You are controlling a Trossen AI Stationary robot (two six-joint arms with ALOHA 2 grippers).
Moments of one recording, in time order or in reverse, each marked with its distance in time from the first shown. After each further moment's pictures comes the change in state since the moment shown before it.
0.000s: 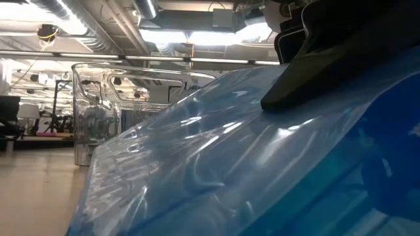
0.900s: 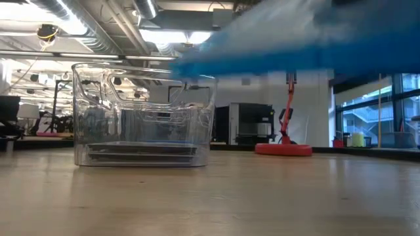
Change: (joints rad) left arm -0.036 -0.023 0.000 -0.011 -0.083 0.047; right arm 0.000 -0.372 -0.001 -0.495 -0.041 -0.111
